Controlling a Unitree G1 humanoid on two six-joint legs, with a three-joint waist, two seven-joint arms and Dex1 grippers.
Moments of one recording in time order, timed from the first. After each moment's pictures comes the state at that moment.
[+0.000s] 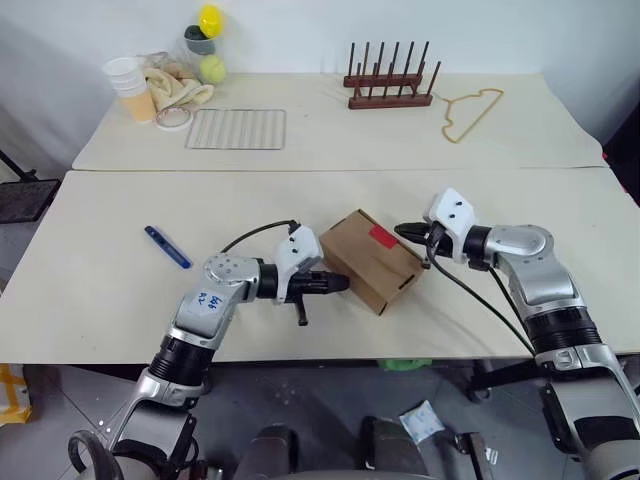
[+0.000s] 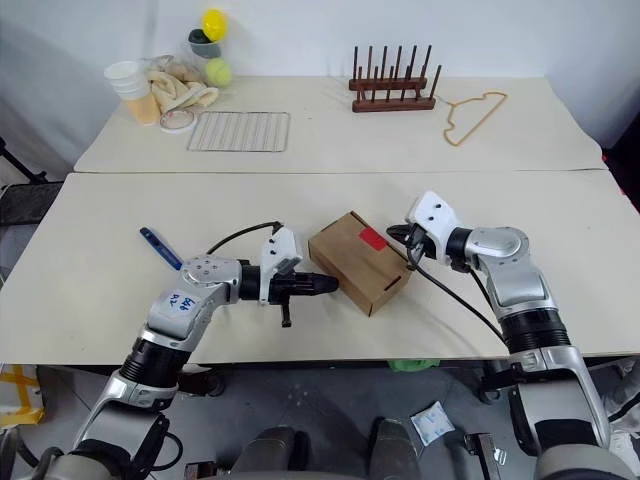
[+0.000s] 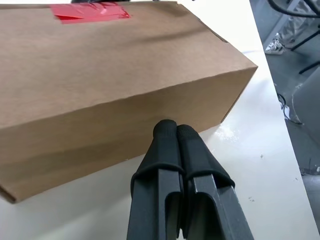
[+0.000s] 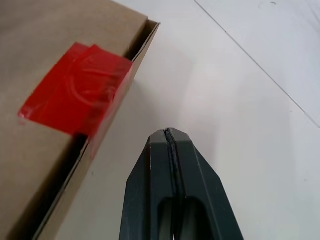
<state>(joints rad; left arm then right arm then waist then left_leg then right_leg) -0.57 0.36 -0.20 0.00 -0.16 0.53 -0.99 -0.71 -0.60 0.11 0.45 0.08 0.04 0.95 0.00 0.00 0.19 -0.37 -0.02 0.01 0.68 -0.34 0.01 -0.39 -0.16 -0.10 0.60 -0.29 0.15</state>
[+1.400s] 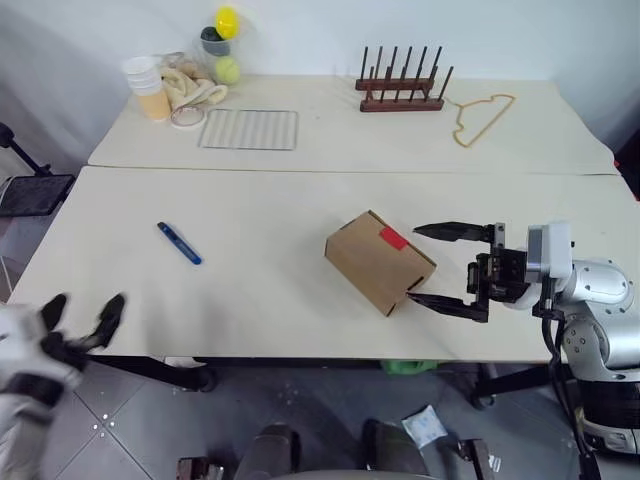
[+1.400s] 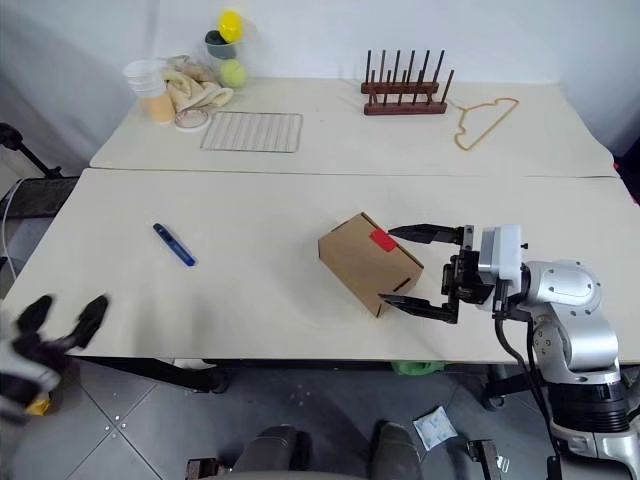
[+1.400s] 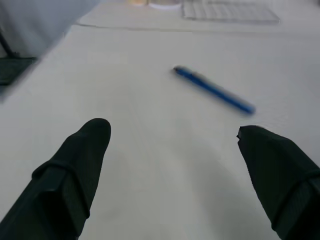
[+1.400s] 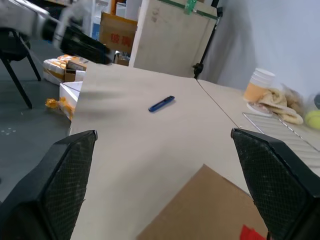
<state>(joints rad) 0.22 0.34 0.68 -0.58 -0.54 0.64 -0.23 -0.33 -0.68 -0.16 -0.17 0.62 0.05 1.31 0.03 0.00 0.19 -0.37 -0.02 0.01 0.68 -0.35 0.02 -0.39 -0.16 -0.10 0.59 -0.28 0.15</state>
